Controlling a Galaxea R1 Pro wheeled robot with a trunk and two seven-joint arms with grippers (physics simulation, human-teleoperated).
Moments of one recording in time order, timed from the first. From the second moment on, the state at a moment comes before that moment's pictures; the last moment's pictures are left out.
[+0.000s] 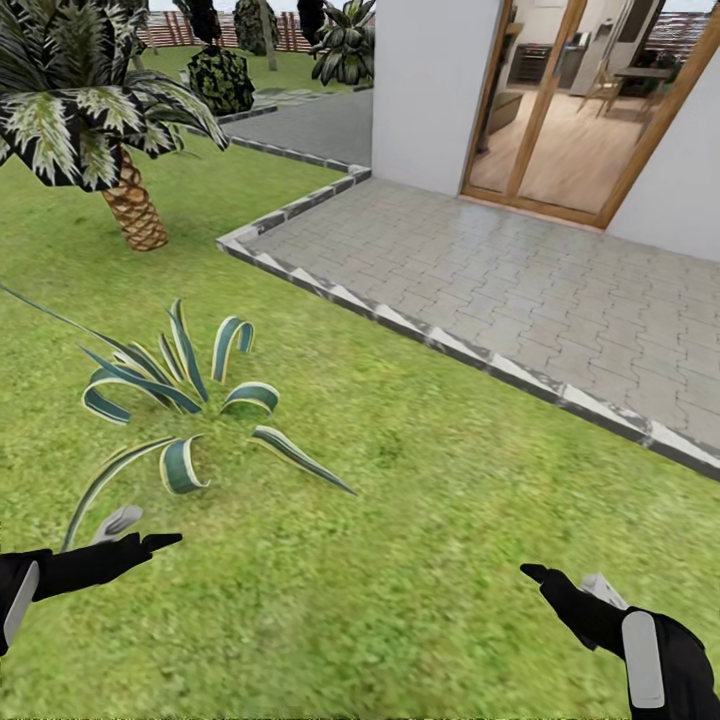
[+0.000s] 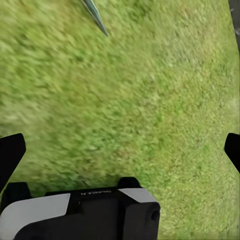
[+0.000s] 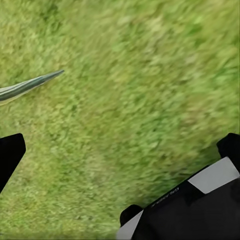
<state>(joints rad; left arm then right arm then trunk) -0.56 0.40 0.42 -0.76 -0.01 0.80 -0.98 -0.34 0.06 -0.70 -1.26 -0.36 0.94 0.09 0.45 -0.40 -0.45</state>
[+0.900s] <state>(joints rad) -0.56 0.40 0.42 -0.76 -0.01 0.80 -0.98 -0.34 0.06 -0.70 -1.19 -0.35 0.92 0.08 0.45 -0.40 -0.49</state>
